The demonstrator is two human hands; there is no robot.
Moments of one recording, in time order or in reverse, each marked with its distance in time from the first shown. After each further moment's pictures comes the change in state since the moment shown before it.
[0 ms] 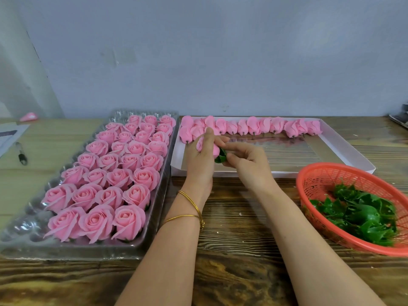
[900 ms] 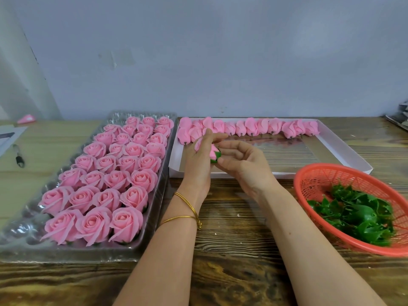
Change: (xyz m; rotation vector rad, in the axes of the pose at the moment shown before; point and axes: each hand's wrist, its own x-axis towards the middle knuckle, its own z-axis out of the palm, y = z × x) left_hand 0.001 0.002 -0.002 -0.090 -0.064 -0.104; right_hand 0.000 -0.003 -0.003 0.448 -0.045 0.202
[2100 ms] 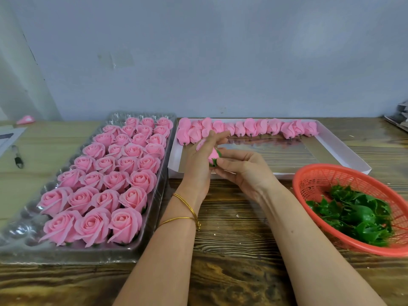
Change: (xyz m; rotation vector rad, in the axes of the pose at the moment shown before) left_hand -0.003 0.006 0.002 -0.012 -0.058 -0.055; right_hand -0.006 -0.006 -0.001 0.134 -0.058 0.149
